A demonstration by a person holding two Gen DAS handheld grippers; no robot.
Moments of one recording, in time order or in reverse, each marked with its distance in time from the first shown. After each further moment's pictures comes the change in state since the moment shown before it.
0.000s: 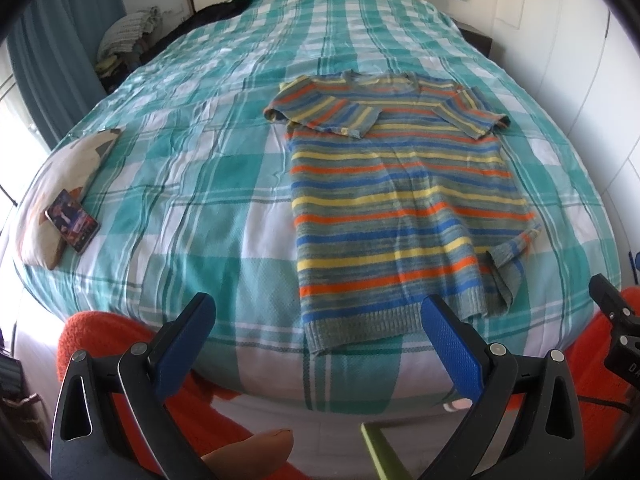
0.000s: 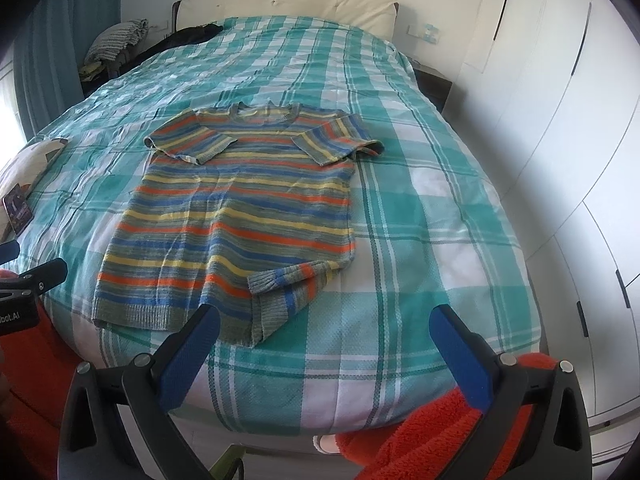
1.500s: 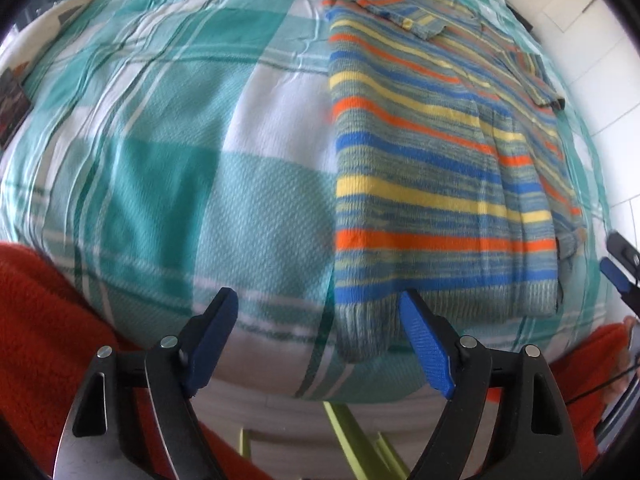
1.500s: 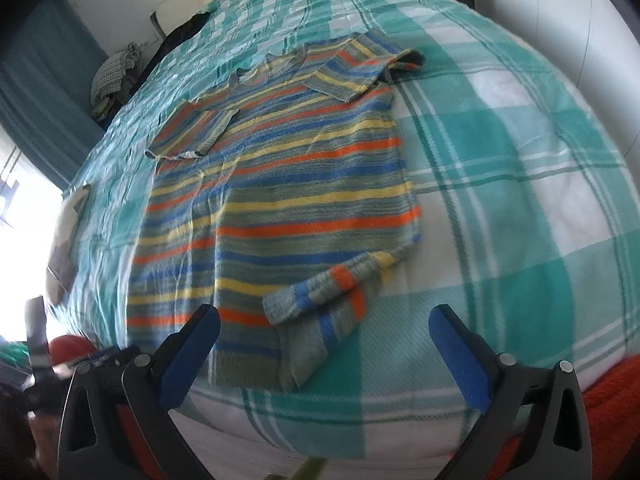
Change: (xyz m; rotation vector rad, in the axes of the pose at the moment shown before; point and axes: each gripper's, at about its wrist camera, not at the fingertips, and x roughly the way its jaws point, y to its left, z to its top) left arm 0.124 0.049 -0.022 -0.202 0.312 -0.175; right arm 0.126 -0.028 0.018 0.277 0.226 0.353
